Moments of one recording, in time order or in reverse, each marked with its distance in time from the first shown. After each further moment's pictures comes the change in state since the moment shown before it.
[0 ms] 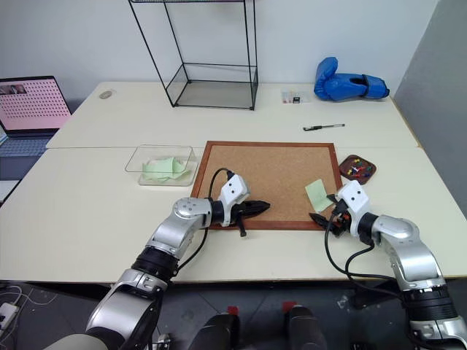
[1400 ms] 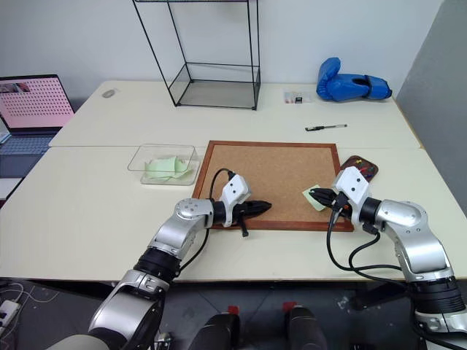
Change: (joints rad) left arm 0.000 -0.019 0.016 0.005 -0.003 0.009 0.019; right arm -0.042 -0.050 -0.020 -0.133 0.022 -0.078 0.117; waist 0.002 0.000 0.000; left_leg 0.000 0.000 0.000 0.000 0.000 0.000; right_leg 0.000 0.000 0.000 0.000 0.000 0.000
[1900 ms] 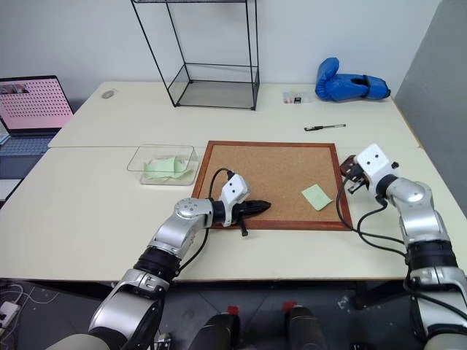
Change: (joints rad) left arm -0.003 0.001 -0.004 0.010 0.002 -0.009 -0.003; right arm -0.351 -0.005 0.030 0.692 -0.322 -0.220 -0.340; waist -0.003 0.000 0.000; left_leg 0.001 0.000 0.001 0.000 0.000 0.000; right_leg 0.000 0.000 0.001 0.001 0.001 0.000
